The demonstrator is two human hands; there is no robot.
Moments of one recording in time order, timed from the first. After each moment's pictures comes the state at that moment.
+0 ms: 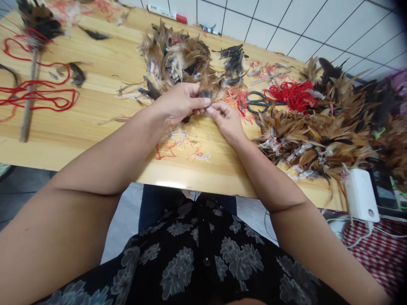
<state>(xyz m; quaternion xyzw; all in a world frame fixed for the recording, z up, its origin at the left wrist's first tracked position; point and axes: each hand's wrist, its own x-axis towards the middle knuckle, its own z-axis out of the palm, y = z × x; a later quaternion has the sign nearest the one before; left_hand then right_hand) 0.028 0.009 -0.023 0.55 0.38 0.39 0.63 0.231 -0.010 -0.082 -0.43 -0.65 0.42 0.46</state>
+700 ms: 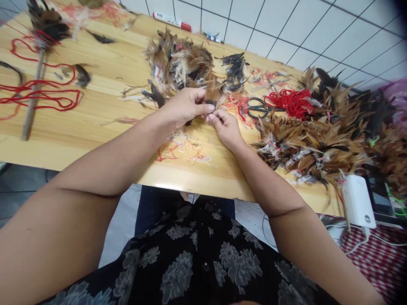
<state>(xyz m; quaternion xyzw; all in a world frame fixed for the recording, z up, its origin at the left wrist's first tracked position) 0.036 0.010 -0.031 0.58 0.36 0.43 0.59 0.231 -0.017 -0.077 -0.42 -0.70 0.38 0.43</state>
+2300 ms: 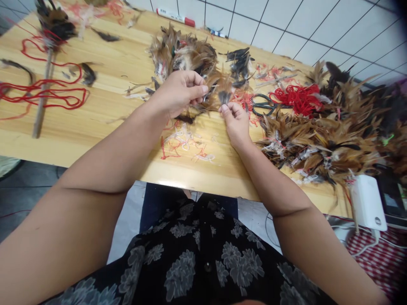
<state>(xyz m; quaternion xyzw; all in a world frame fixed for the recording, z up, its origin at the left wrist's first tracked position) 0.019 0.013 -0.002 0.56 0.45 0.44 0.54 0.233 -0.014 -0.087 -0.49 -0.61 0.36 0.50</state>
